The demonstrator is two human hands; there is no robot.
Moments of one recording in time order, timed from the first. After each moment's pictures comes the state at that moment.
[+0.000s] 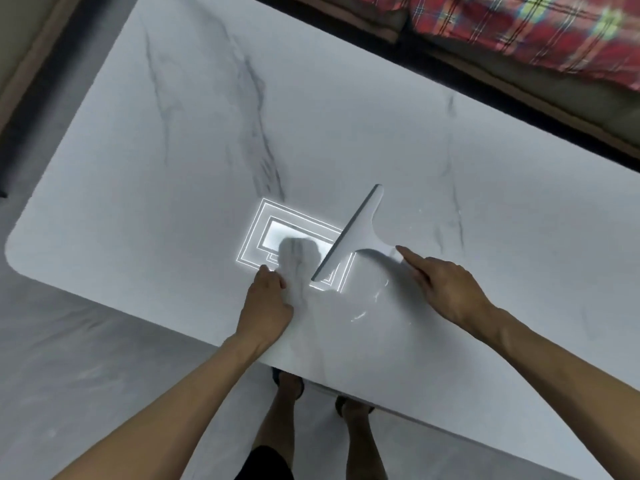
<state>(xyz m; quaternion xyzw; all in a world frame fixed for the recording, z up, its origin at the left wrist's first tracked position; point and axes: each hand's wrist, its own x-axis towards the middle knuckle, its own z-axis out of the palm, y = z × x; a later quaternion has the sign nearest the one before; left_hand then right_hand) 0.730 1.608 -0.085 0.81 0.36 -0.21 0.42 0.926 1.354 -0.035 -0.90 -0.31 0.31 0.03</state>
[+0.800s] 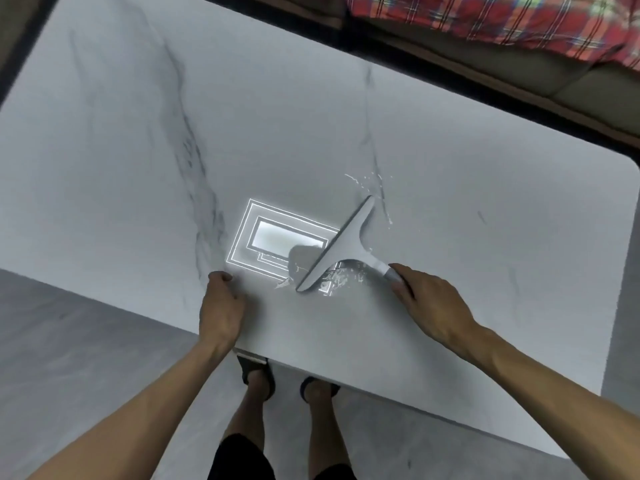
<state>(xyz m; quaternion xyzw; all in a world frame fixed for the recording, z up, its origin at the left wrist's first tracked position) 0.724 1.475 -0.073 0.75 0.51 -0.13 0.39 0.907 1.187 -0.006 -0.90 -0.26 0.31 0.12</state>
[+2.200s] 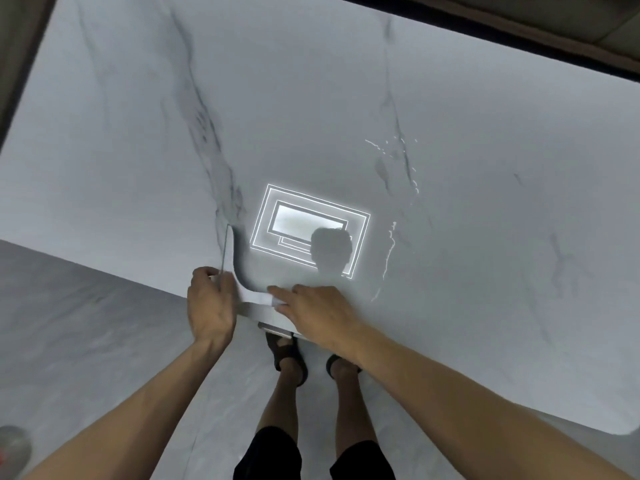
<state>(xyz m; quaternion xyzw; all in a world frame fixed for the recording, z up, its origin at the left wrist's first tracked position) 0.677 1.494 -0.072 0.76 0.57 -0.04 0.31 0.768 1.326 -0.061 -0.81 -0.49 0.31 0.11</state>
